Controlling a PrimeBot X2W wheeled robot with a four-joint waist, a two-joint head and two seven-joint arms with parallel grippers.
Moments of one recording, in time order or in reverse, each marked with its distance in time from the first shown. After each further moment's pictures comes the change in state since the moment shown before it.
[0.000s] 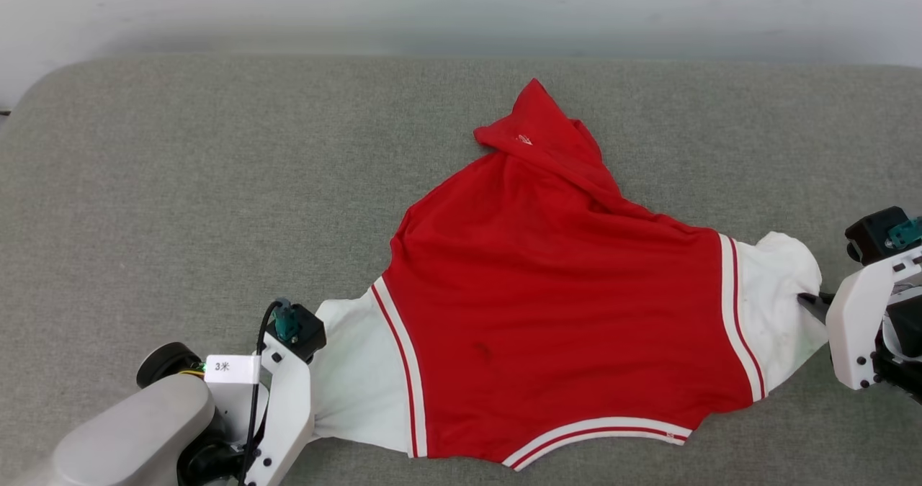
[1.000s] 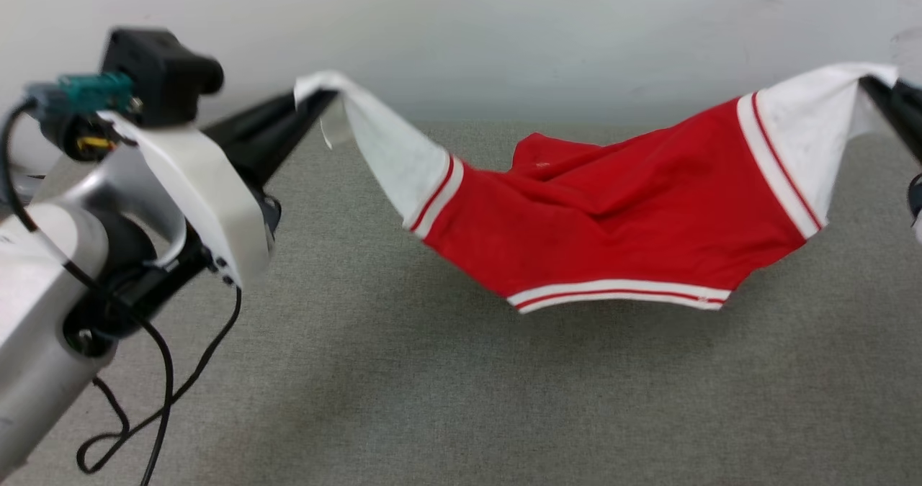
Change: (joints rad) left arm -0.187 0.085 0.388 -0.412 -0.018 0.118 -0.442; right arm 0.001 -0.086 -0.394 -0.486 -0.054 0.000 -0.092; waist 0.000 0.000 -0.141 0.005
